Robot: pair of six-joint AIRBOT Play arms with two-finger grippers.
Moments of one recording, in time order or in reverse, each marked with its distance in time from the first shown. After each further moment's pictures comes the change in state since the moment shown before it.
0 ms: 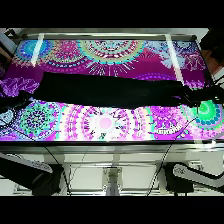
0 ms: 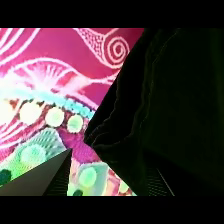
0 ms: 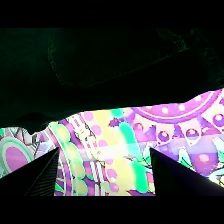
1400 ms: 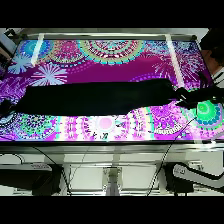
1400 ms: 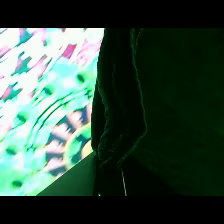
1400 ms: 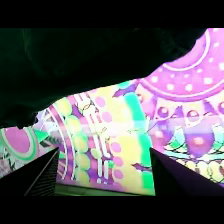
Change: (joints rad) left arm 0.179 0.256 -0.056 0.422 -0.196 -0.119; right arm 0.063 0.000 0.000 -0.011 0.083 0.003
